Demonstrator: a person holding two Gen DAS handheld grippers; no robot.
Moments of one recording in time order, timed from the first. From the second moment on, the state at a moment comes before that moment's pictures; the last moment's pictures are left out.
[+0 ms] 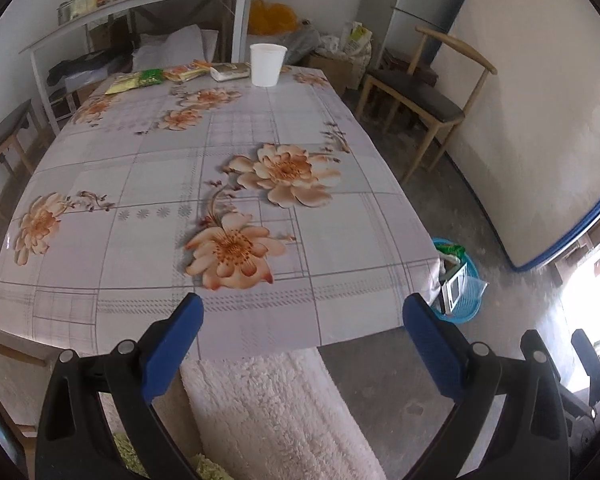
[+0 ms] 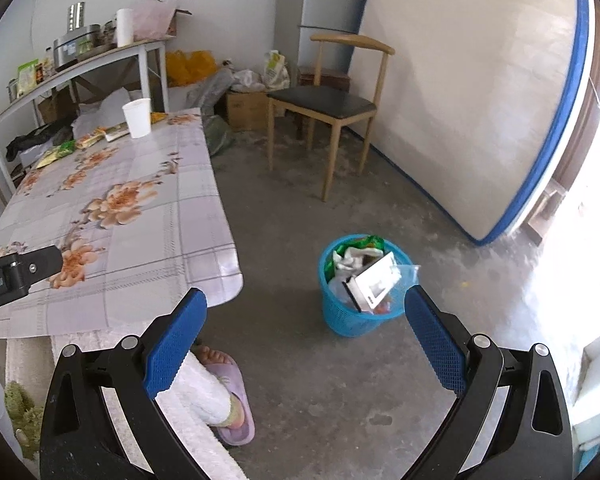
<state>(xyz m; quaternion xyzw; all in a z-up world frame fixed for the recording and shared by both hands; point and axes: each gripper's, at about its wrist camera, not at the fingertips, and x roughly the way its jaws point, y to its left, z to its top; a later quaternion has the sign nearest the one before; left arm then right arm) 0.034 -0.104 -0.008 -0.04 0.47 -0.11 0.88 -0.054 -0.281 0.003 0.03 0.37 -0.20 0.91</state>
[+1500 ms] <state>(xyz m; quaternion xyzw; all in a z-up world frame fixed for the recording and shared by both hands) 0.034 -0.105 -0.006 0.01 0.46 -0.09 0.89 -0.053 -0.287 -0.002 0.03 0.39 -0.19 0.90</state>
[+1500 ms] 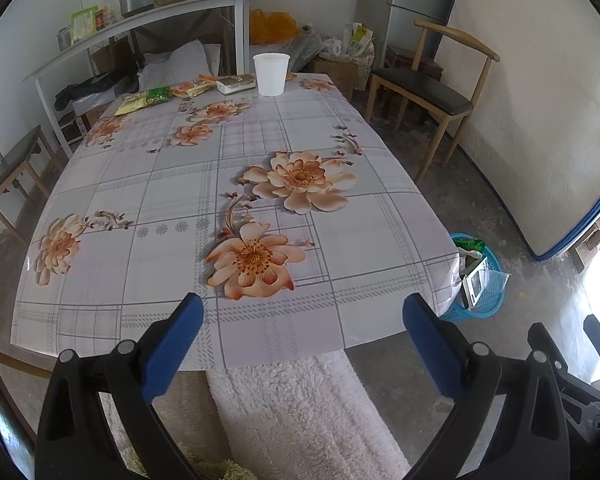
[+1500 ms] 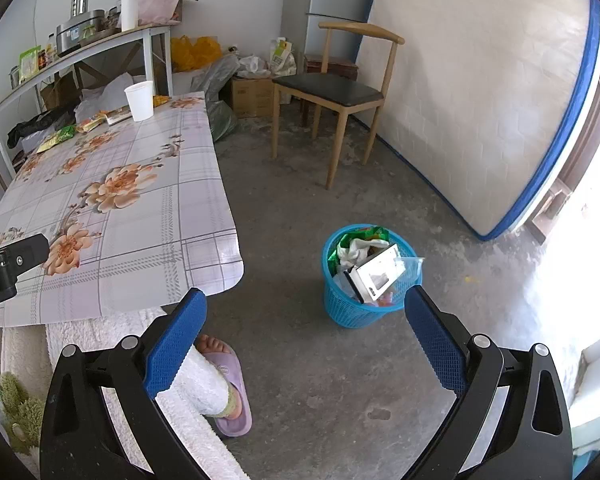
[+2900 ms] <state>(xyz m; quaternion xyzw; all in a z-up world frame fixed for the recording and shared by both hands) 0.038 -0.106 -0.007 0.01 0.46 -0.09 0.88 -0.046 -0.292 0.002 0.02 0.38 -0.18 0.91</state>
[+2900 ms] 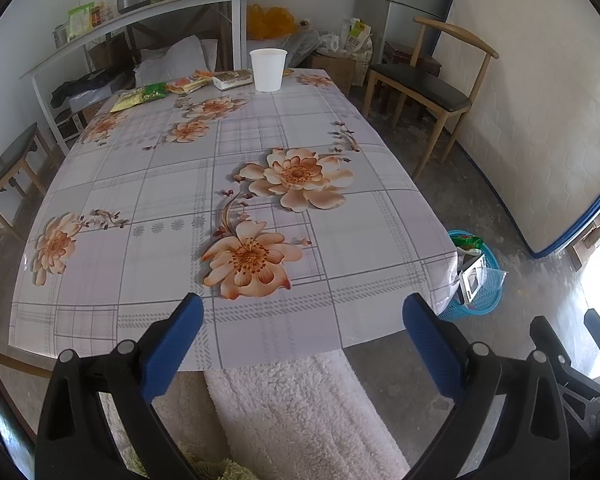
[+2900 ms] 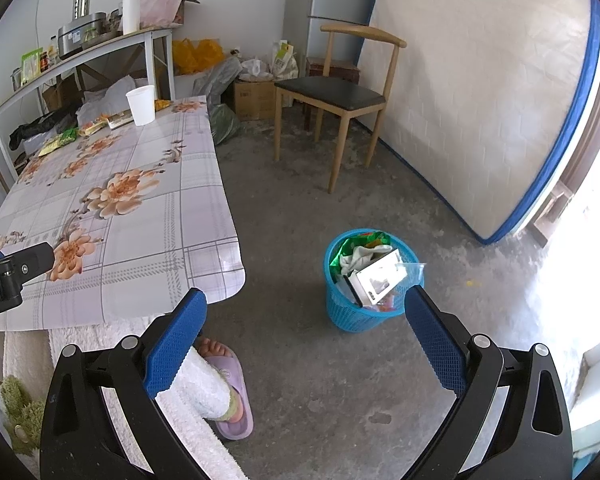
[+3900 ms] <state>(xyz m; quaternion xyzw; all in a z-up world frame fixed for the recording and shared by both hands) 0.038 -0.105 -0.005 0.01 0.46 -0.09 0.88 -0.047 -0.293 0.003 0.03 0.38 -0.18 0.91</state>
